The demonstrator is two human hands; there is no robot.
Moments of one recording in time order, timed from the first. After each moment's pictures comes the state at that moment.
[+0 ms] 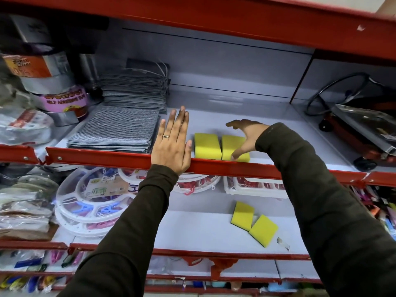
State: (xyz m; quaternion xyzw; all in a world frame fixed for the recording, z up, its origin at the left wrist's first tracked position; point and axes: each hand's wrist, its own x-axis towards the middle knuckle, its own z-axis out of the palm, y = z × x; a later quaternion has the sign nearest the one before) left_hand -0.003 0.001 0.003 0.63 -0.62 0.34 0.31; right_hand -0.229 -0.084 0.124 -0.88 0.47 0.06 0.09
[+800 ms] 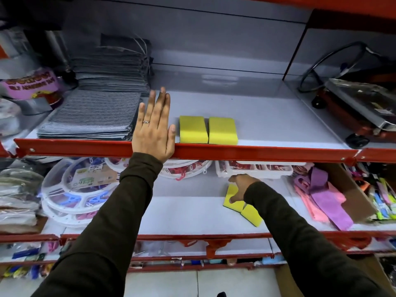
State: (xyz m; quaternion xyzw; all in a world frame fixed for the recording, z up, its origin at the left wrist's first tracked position) left_hand -0.005 0.002 0.001 0.63 -0.63 0.34 0.30; right_hand -0.294 -0.045 -0.071 -0.79 0.56 0.17 0.18
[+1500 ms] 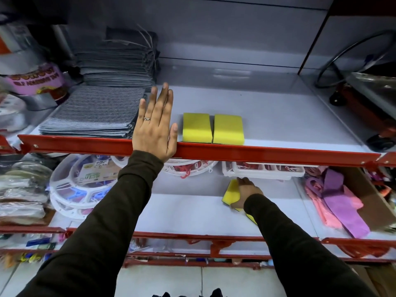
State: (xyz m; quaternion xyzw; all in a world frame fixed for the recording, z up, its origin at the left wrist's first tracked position) left_hand -0.006 0.002 0.003 0.63 -0.63 0.34 0.30; right_hand -0.300 -0.058 -0.143 -0.77 0.60 0.15 0.17
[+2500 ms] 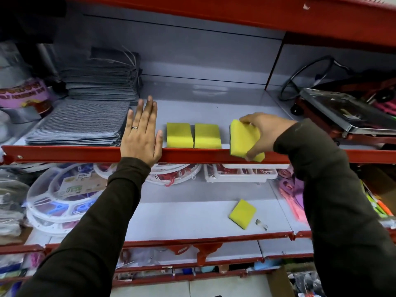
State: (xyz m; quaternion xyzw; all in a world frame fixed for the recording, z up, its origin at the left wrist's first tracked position) left_hand -0.006 0.003 0.003 0.64 -0.63 0.33 0.29; right_hand -0.321 -0.023 0.154 -0.84 0.53 0.05 0.05
